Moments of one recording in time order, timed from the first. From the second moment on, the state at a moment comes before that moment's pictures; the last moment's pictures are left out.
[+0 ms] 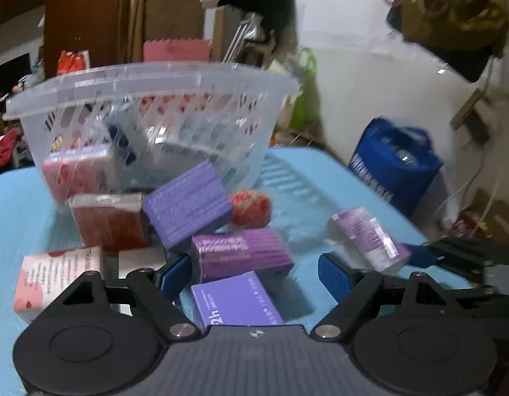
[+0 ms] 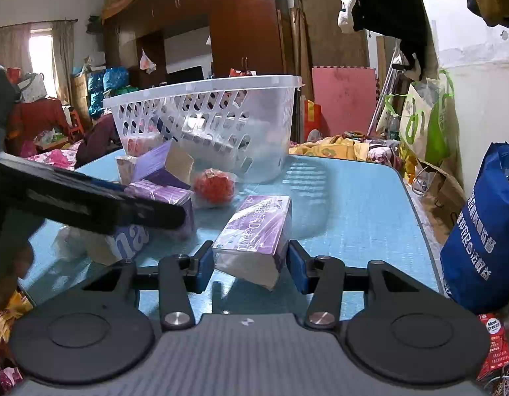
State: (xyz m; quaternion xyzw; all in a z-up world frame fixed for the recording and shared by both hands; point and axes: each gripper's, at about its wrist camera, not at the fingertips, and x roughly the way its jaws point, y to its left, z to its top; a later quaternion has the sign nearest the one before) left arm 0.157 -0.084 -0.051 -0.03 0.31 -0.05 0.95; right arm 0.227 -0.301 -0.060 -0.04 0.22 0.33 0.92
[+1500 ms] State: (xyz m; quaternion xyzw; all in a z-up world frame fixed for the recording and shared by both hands) left arm 0.248 0.052 0.074 -0.12 0.21 0.02 0.97; right arm 0.326 -0.181 0.065 -0.10 0.17 0.33 0.92
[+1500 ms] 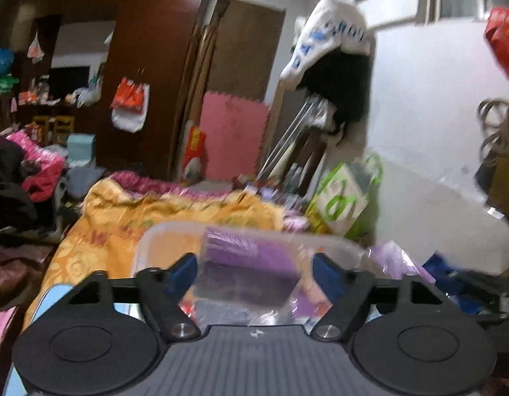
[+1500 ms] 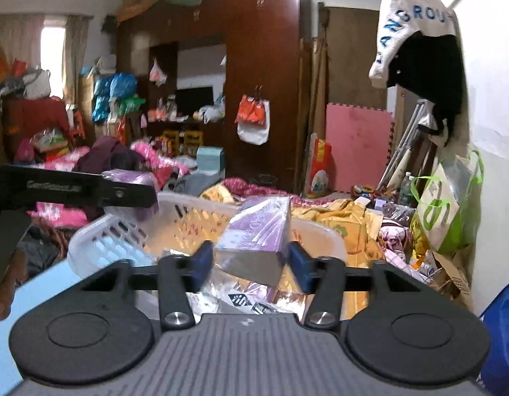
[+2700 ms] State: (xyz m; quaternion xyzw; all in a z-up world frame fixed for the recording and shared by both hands) left arm 0.066 -0.016 -0.072 -0.06 0.21 -0.09 0.97; right arm 0.166 -0.272 -0.069 -0.04 0.18 0.42 0.89
